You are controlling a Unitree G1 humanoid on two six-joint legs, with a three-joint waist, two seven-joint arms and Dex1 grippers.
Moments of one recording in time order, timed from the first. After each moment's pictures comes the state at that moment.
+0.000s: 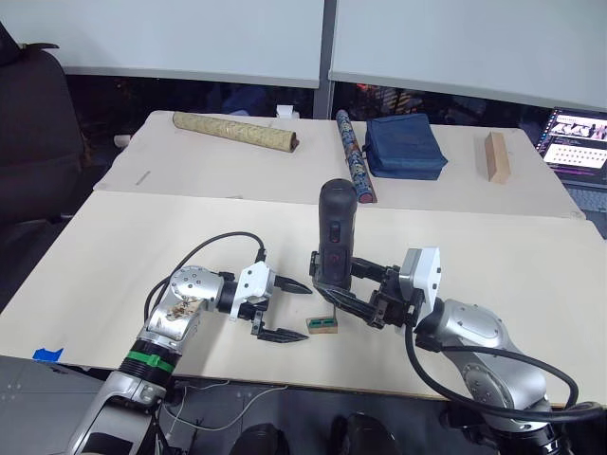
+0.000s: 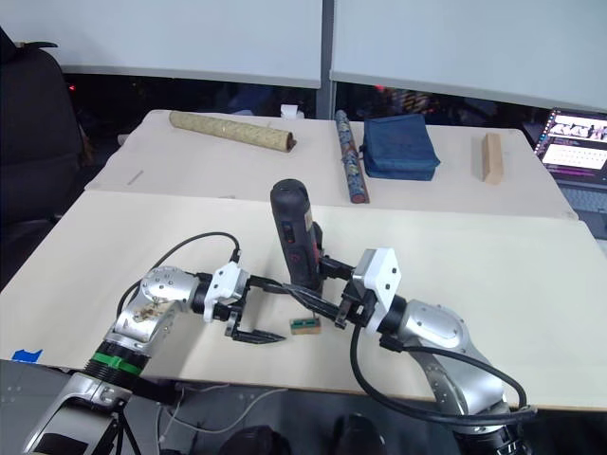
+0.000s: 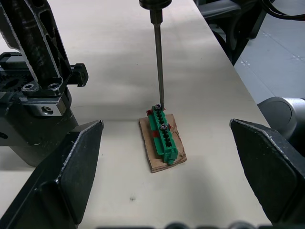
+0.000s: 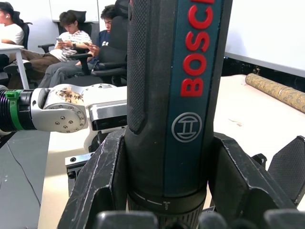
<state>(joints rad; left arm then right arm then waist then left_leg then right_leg) -0.47 0.51 -0.25 0.20 -0.27 -0.02 -1.40 -0.13 -0.44 0.10 -0.58 0.49 0.34 0.72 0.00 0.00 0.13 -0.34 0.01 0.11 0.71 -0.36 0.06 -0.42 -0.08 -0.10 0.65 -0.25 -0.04</state>
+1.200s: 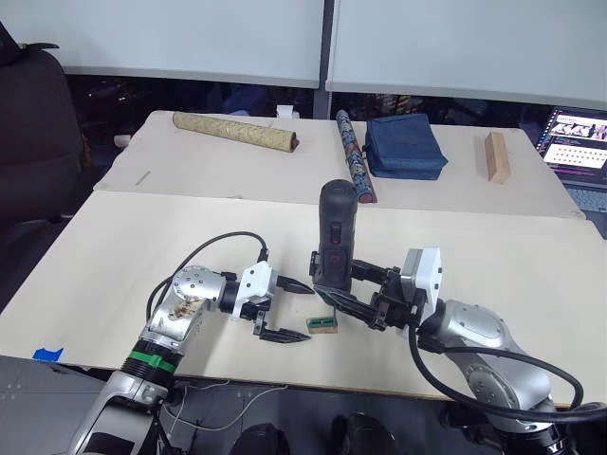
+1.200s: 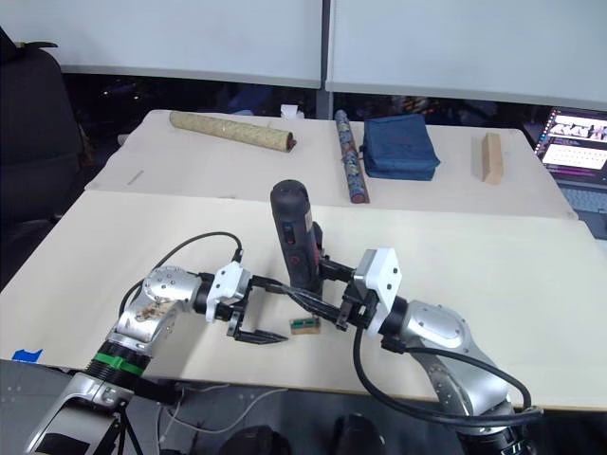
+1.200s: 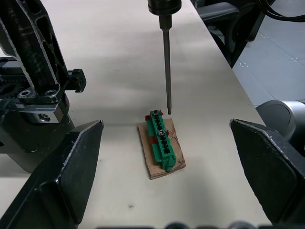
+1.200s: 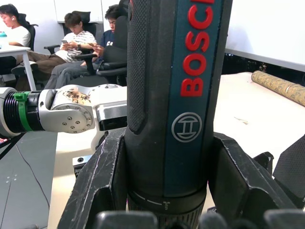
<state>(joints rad) -0.47 0.50 -0.25 0.19 -0.27 0.00 -1.40 -0.13 -0.47 0.10 -0.59 0.53 0.36 0.72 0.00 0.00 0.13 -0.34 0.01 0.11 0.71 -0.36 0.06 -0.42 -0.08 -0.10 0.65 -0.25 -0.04</state>
